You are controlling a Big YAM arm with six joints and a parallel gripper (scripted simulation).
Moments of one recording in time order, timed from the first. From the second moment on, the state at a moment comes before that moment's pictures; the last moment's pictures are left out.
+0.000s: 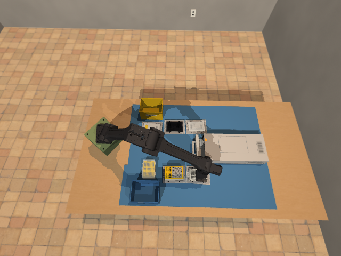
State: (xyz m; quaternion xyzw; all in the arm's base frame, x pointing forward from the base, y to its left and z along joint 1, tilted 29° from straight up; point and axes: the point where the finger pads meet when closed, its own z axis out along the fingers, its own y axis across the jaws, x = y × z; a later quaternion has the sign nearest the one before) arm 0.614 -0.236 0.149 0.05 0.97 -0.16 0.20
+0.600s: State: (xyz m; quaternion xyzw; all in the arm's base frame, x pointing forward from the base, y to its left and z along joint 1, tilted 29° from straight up) arm 0.620 -0.242 0.129 0.05 0.97 -0.15 0.19
